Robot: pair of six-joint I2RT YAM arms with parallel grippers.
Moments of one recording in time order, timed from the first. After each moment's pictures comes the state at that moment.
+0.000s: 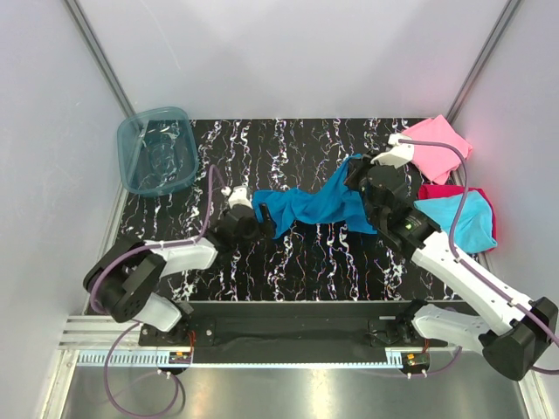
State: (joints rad) left arm -0.66 1.46 0.56 0.29 -0.24 -0.68; right arm 0.69 1.07 1.00 -0.06 0.63 0.54
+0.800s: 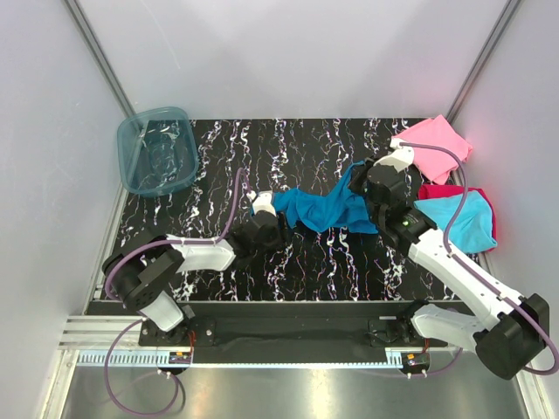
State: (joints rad) left arm -0.85 1.59 0.65 0.34 -0.25 -0.74; right arm 0.58 1.10 0.92 -0.06 0.55 0.60
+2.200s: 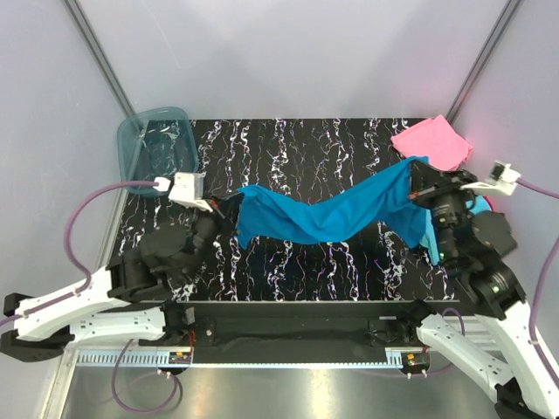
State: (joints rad) left arm -1.23 0.76 0.99 -0.23 -0.85 -0.37; right arm 0.57 0.62 1.03 -0.23 0.53 0.59
